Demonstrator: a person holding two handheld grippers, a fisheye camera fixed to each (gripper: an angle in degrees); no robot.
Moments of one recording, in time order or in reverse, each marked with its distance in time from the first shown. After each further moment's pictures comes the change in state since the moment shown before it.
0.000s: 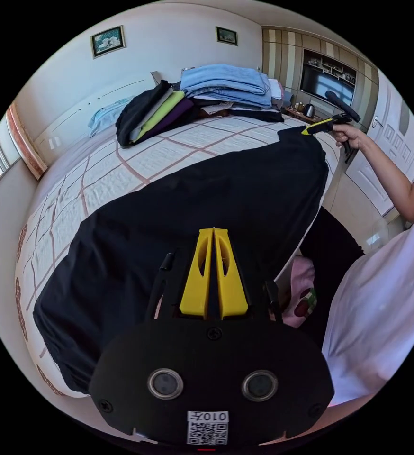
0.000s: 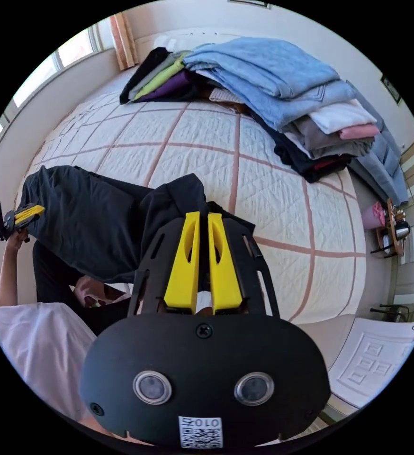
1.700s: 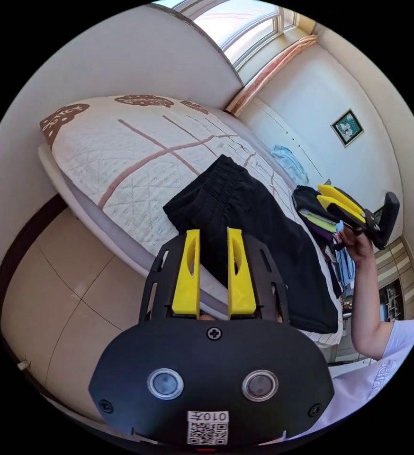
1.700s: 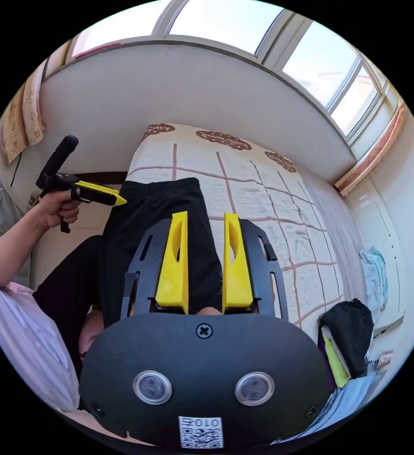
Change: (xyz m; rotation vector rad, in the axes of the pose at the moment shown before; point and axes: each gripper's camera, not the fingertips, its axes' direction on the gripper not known) left arm -0.206 0.414 -0.136 0.321 -0.063 -1.204; right arm -0.824 -0.211 0.024 0.203 -0.317 -1.211
